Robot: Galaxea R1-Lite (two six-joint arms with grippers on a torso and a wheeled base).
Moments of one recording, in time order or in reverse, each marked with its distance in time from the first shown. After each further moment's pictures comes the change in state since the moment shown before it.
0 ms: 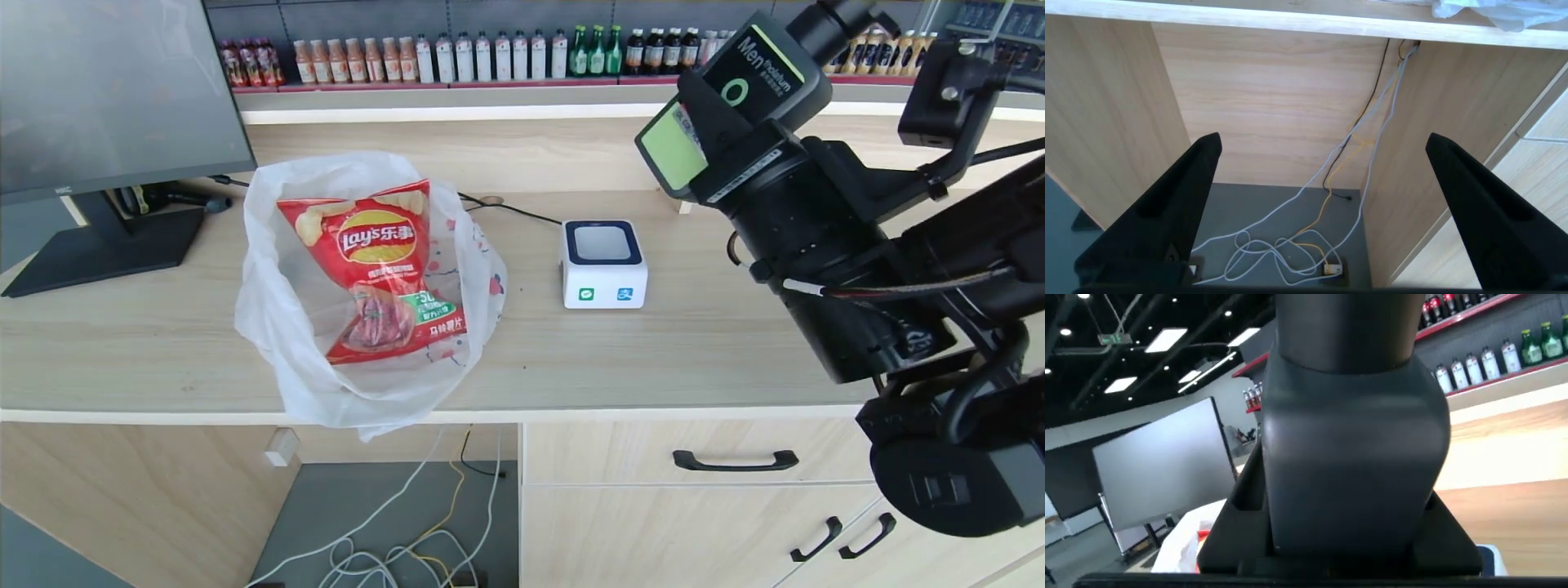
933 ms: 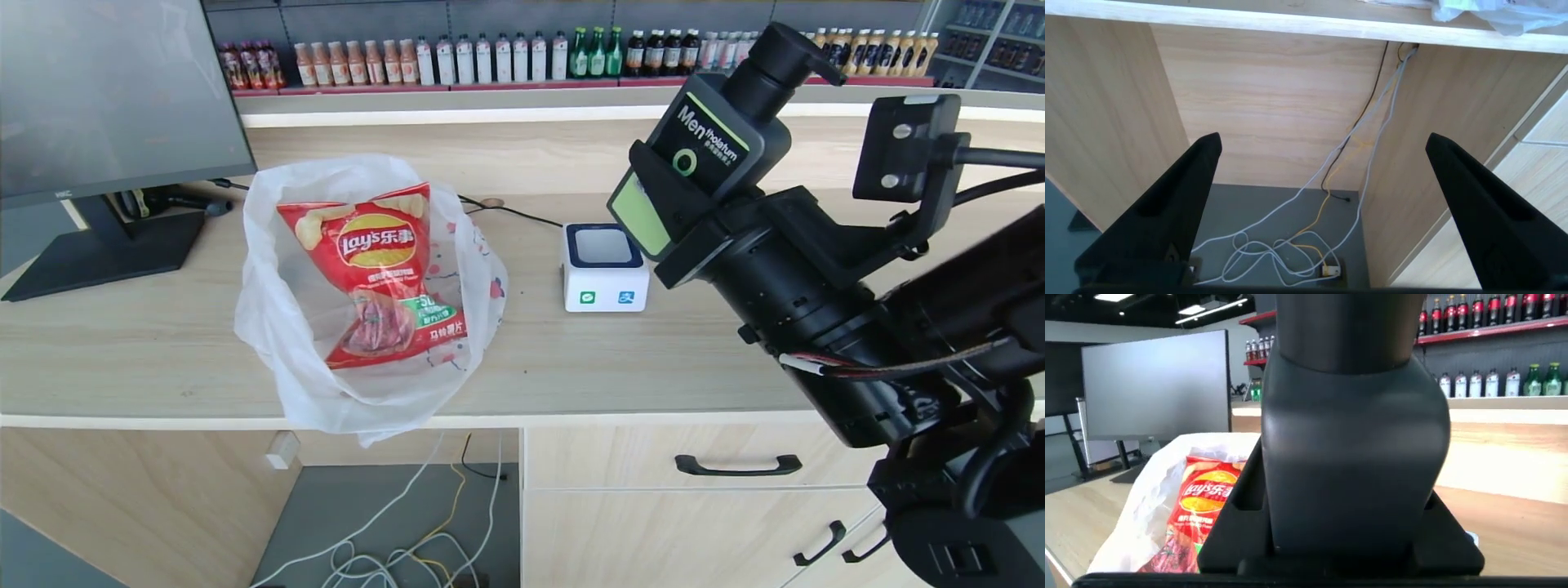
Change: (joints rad) left arm 0.001 0.000 0.000 0.000 0.000 -0.009; right arm 0.057 -0.012 0.114 -0.014 0.080 -0.262
